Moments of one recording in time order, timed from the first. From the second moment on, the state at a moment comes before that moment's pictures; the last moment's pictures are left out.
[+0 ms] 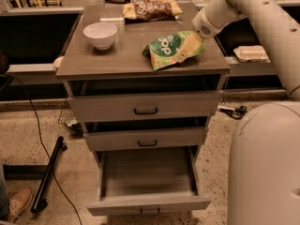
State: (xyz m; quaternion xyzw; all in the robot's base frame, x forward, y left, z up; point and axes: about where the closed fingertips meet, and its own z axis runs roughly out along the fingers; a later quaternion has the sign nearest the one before) arm 0.779 -0.140 0.870 -0.53 0.77 0.06 0.34
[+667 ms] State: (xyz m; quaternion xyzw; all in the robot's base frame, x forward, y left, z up) arm 0.794 -0.152 0.850 -0.48 0.81 0.07 0.33
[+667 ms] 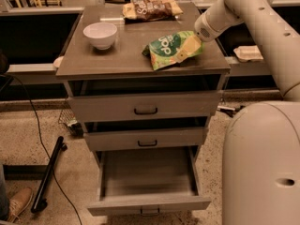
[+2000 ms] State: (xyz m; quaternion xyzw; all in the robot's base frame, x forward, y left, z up) arm 0.772 -0.154 0.877 -0.46 0.80 0.08 0.37
